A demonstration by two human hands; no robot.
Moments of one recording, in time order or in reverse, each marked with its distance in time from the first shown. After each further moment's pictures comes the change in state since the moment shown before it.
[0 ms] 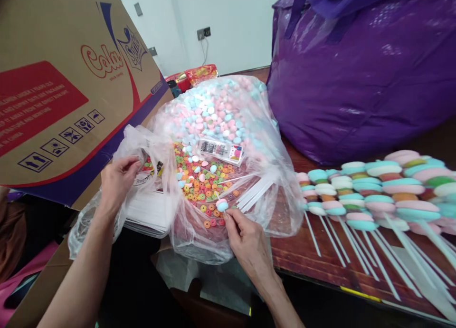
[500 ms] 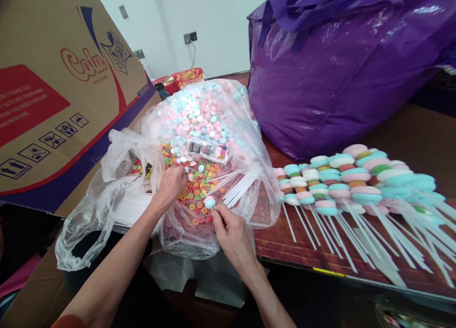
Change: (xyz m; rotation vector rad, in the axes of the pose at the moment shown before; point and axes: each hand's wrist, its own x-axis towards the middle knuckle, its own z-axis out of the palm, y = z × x) left_hand -0.034 0.083 0.114 0.348 -0.536 0.255; right_hand 0.001 -0.004 -0.001 0.053 0.003 0.000
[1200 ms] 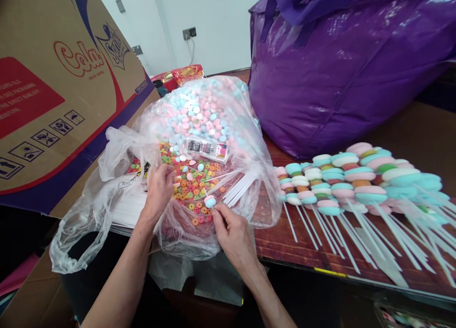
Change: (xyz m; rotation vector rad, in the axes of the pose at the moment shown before) left_hand -0.025 -0.023 0.005 -0.343 0.307 -0.098; right_hand -0.001 0.002 0.000 0.047 -0.009 0.022
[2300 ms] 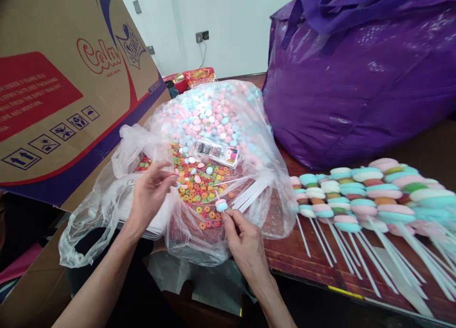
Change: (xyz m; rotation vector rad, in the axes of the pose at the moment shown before) left_hand -0.018 0.002 -0.048 -0.660 0.083 0.005; right_hand 0.000 0.003 -0.002 0.049 0.058 0.010
